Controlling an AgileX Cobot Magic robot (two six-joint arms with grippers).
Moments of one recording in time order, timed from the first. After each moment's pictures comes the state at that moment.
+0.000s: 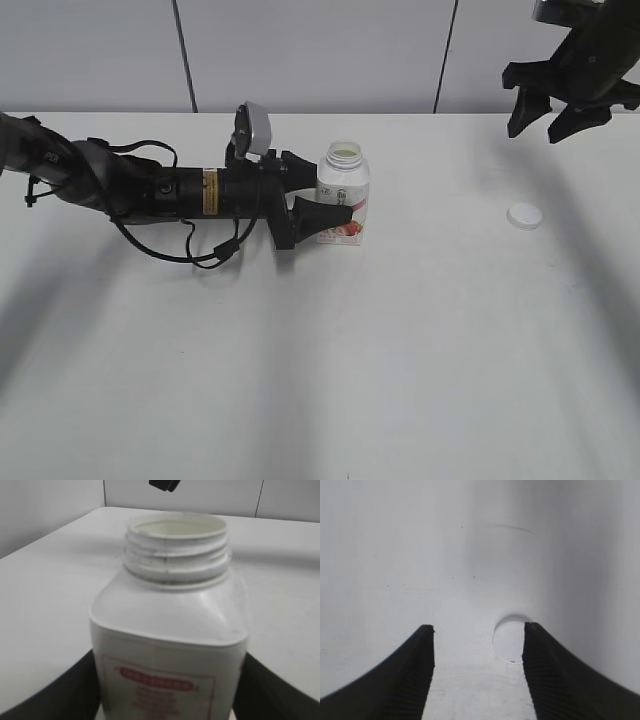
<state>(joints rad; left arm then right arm) -0.27 2.54 -1.59 1.40 -1.14 -0.72 0.03 2.16 -1.80 0.23 0.95 -0.06</state>
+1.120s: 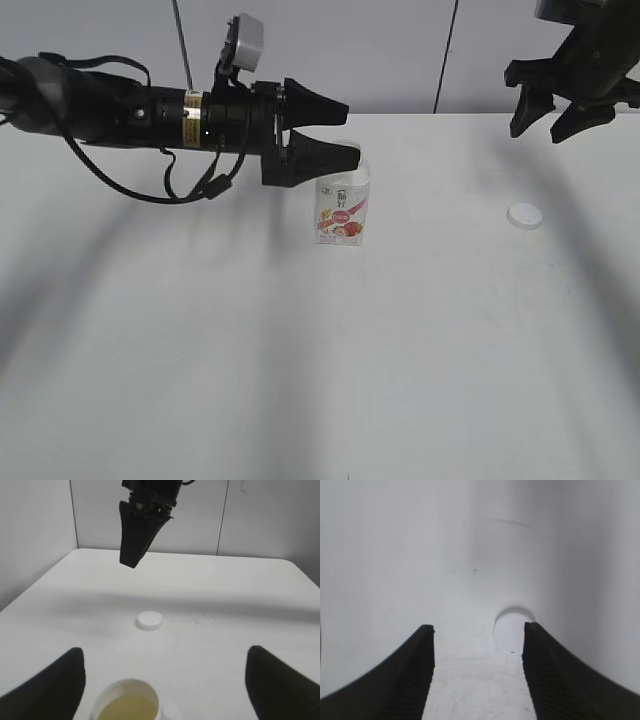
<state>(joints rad) -0.27 2.34 -1.59 1.55 -1.19 -0.94 0.03 2.14 -1.80 0.23 0.98 -0.06</state>
